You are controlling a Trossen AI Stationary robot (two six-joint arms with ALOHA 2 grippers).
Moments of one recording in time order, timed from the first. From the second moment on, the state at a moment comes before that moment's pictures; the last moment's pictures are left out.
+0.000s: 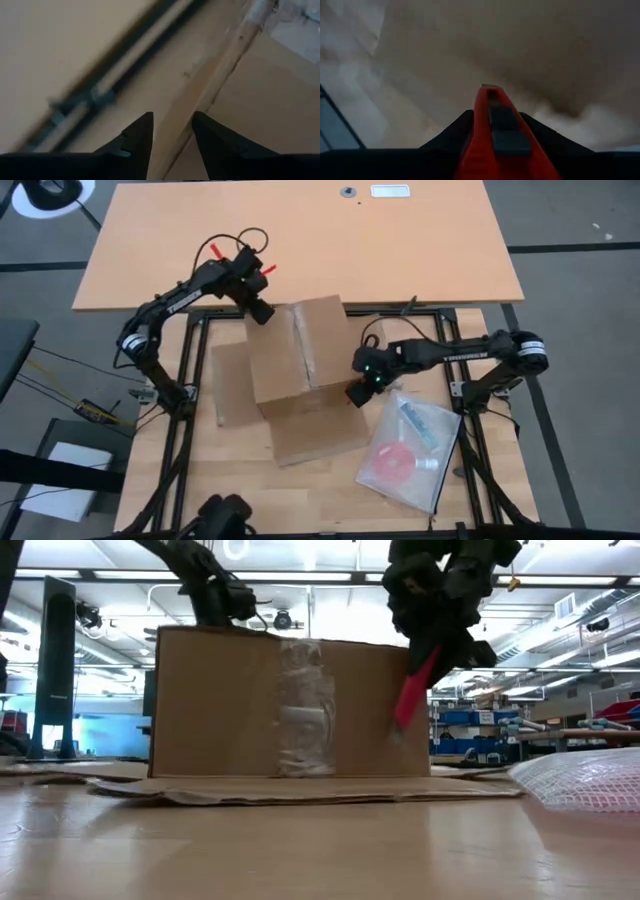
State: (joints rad) left arm 0.88 1.66 1.49 -1.01 0.03 0.11; right arm -0.09 1.48 1.11 -0.71 -0.14 0.86
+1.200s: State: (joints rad) left arm 0.73 1.40 1.43 -1.11 -0.15 -0.19; right arm -0.22 1.39 1.11 -0.96 -0.24 0.53
